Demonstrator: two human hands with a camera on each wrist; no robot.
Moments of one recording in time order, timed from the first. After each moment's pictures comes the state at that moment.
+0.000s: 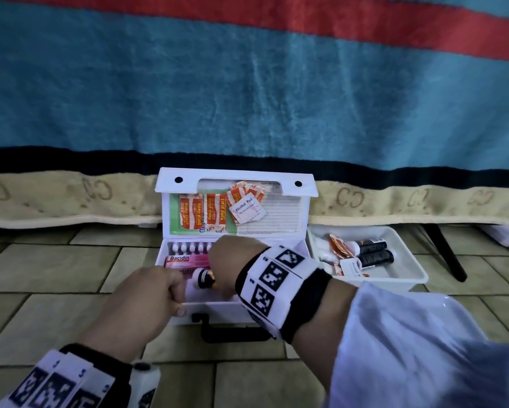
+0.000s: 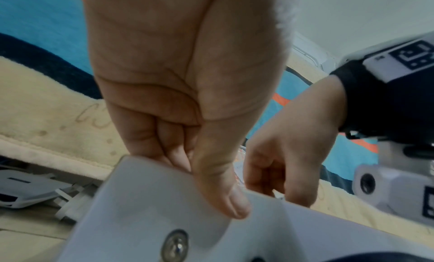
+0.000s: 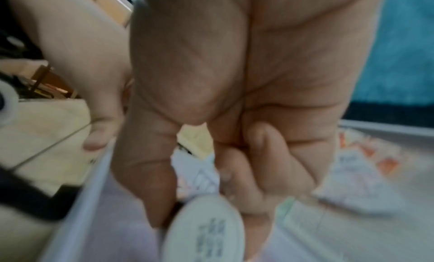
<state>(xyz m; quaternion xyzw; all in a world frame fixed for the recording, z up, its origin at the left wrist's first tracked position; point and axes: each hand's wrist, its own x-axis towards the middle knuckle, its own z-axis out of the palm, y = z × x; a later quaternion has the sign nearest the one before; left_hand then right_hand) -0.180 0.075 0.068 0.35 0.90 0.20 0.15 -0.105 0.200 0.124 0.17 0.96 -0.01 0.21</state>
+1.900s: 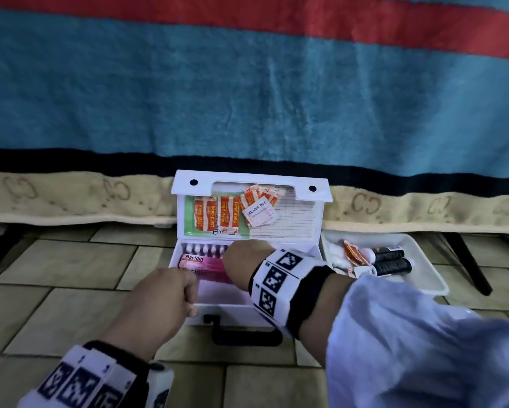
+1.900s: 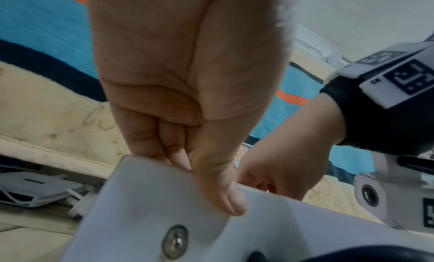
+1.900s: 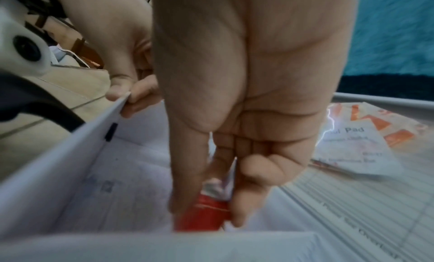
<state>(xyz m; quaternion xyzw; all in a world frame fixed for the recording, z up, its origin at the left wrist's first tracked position) -0.176 0.075 0.068 0.36 0.91 0.18 0.14 -0.115 0.217 0.097 0.16 0.98 -0.04 0.14</state>
